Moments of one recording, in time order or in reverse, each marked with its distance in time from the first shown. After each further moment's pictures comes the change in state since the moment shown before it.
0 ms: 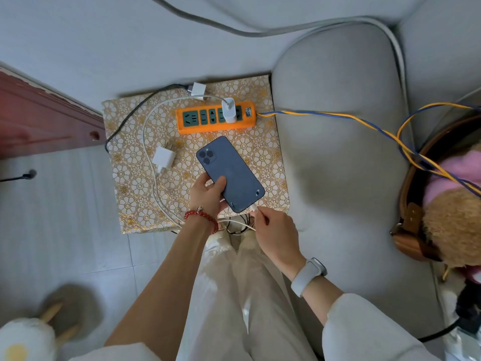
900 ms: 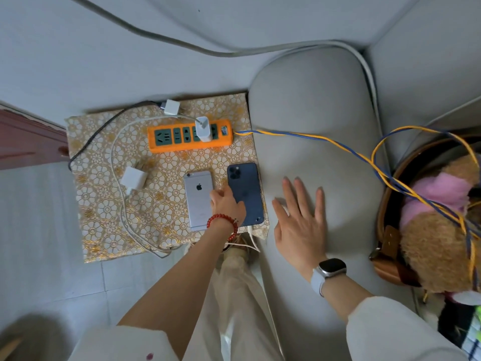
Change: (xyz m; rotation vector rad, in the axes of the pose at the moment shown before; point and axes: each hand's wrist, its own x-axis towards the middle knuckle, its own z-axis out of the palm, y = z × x) left_hand 0.038 -0.038 0.078 1.060 -0.139 0.076; right_hand 0.046 0.054 -0.062 -0.934 0.172 -0.310
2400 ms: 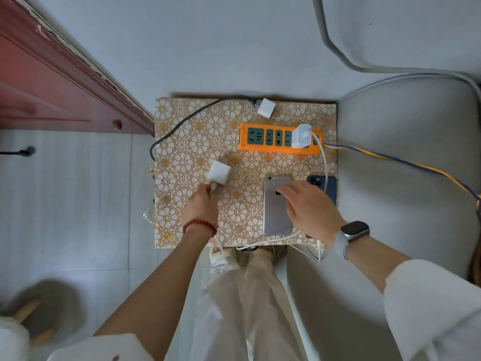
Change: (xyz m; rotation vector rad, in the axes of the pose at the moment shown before) left_hand 0.017 -0.156 -0.146 -0.032 0.334 -0.073; right_hand 0.096 -0.124 -0.032 0.160 -0.178 -0.443
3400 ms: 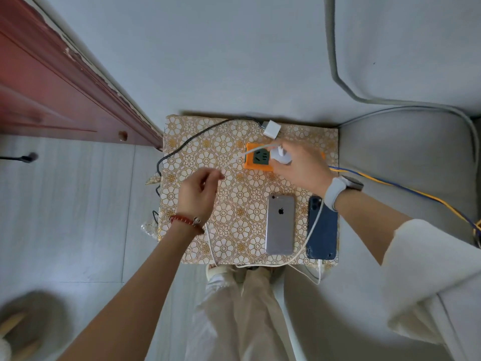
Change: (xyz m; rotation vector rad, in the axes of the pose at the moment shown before) left_hand 0.003 0.040 -0.072 -0.665 0.034 0.239; right_hand 0.093 0.007 -0.065 0.371 0.262 0.076
